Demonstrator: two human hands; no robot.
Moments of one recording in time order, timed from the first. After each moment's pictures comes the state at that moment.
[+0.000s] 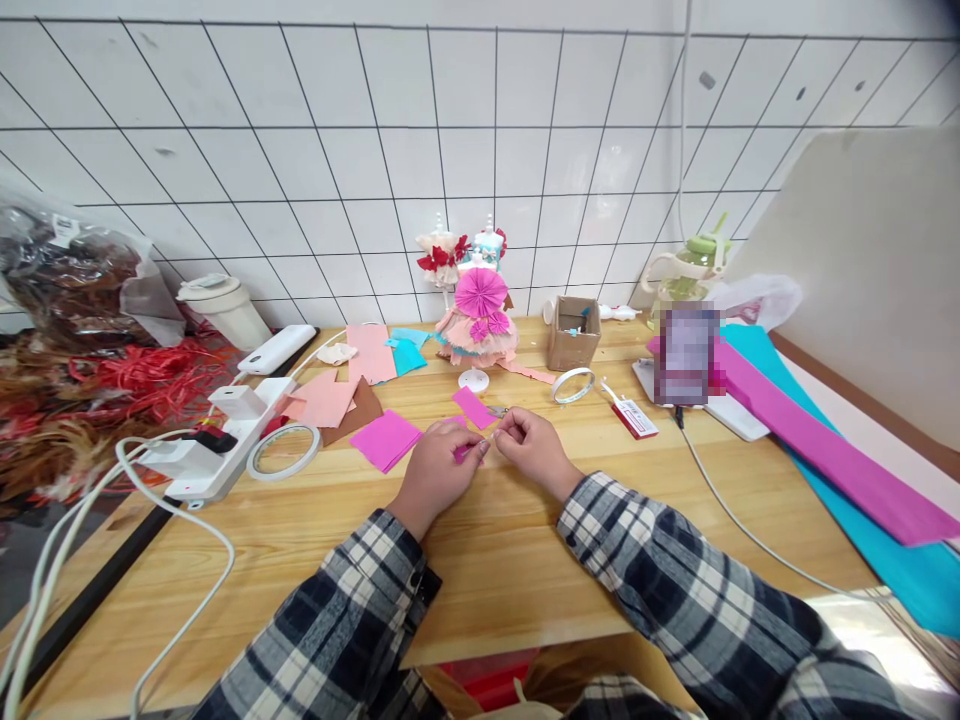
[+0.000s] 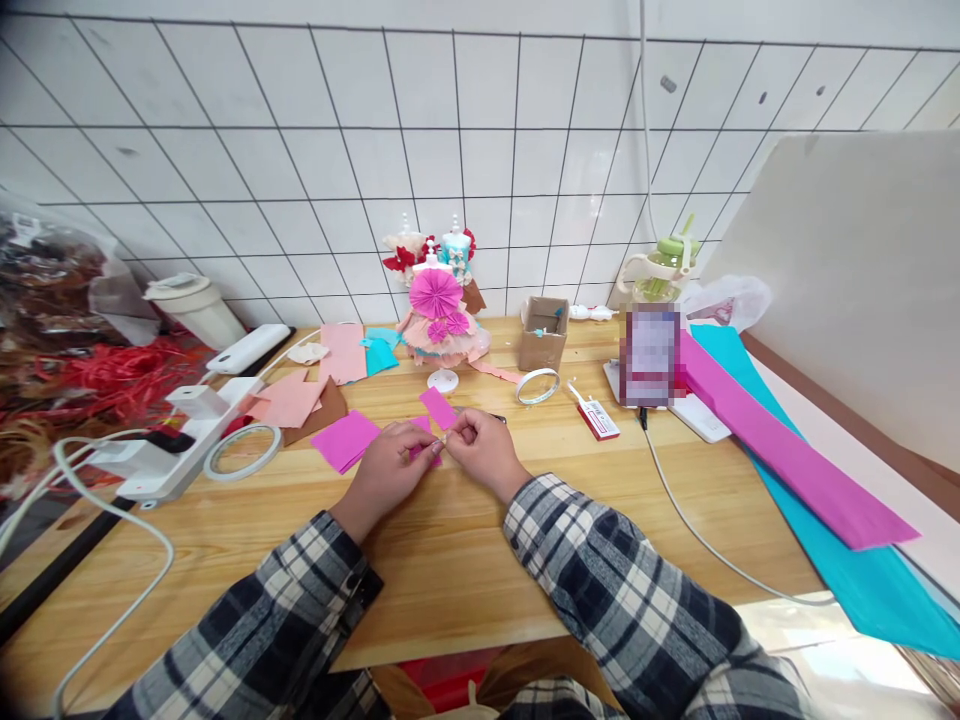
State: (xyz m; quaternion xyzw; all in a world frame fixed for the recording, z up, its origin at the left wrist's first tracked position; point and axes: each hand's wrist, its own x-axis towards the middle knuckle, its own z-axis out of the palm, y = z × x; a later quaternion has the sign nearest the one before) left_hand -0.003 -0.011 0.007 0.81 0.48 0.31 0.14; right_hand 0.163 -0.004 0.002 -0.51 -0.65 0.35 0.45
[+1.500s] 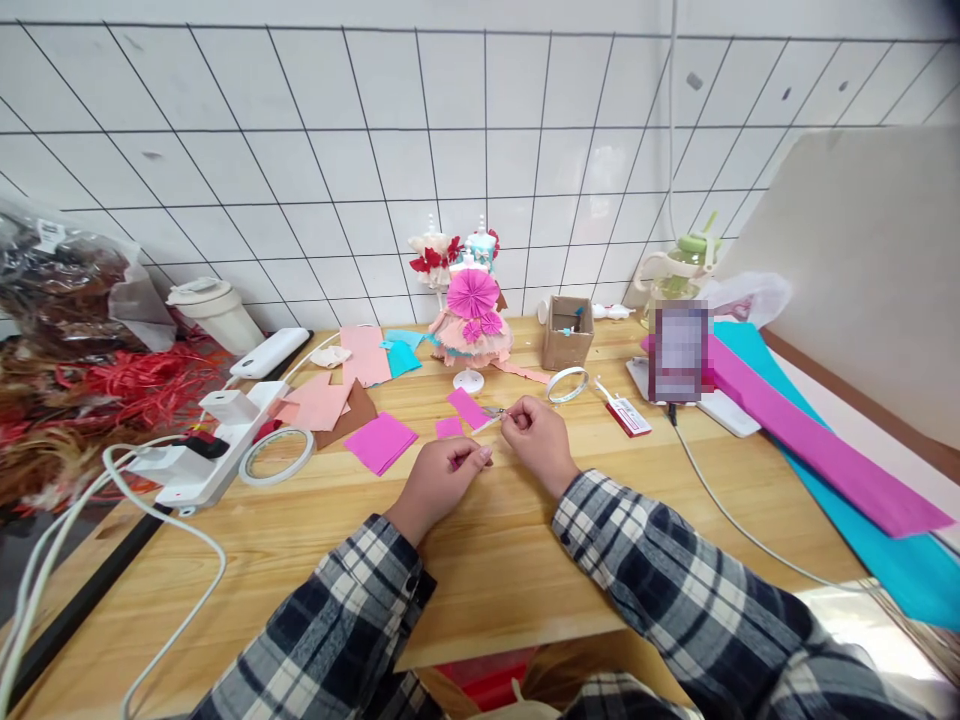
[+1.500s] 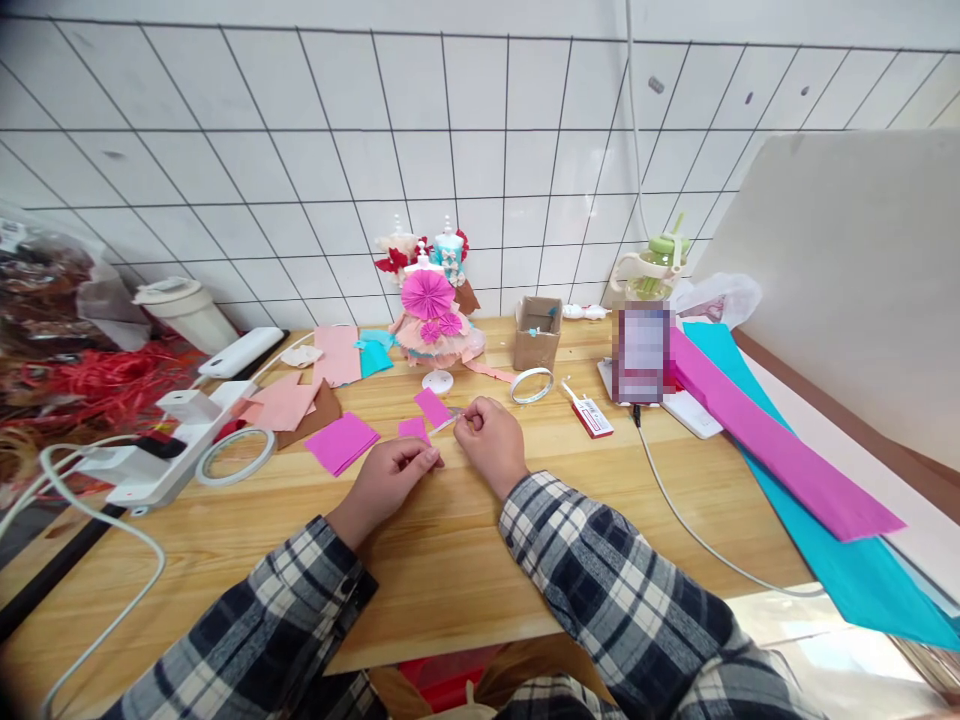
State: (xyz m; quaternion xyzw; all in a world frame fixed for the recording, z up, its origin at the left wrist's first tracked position) left_hand 0.003 -0.023 0.014 0.78 0.45 0.34 0.29; right_hand 0.174 0.004 0.000 -0.59 -0.65 0.16 0.46
